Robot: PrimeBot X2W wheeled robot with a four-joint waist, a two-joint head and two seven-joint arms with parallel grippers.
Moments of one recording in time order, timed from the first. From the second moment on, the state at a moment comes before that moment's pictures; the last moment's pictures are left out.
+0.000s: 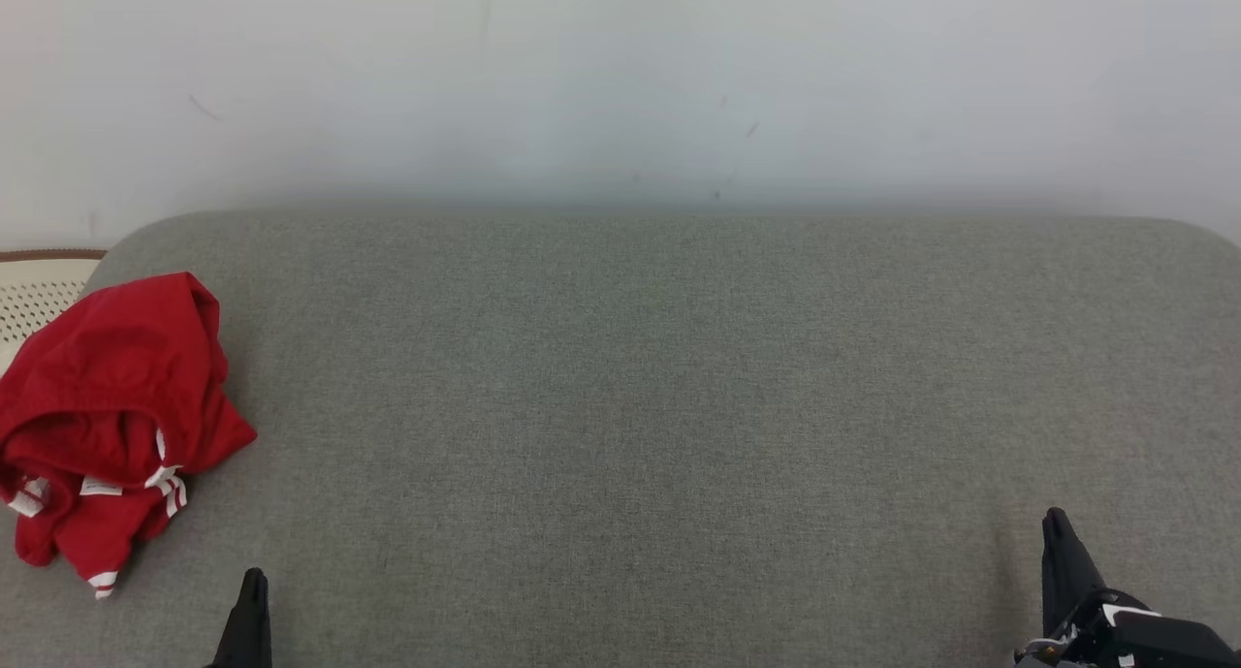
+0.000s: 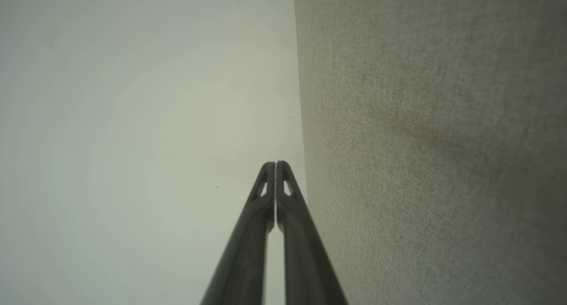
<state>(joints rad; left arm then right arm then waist) -0.14 0.05 0.13 0.28 -1.60 -0.13 0.14 -0.11 -0.05 -0.10 0.25 1.62 0.13 0.09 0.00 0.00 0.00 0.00</state>
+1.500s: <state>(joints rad) -0.11 0.04 0.08 0.29 -0.87 -0.09 -0.04 -0.11 -0.14 0.12 0.29 1.05 0.13 -0.07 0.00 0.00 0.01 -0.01</state>
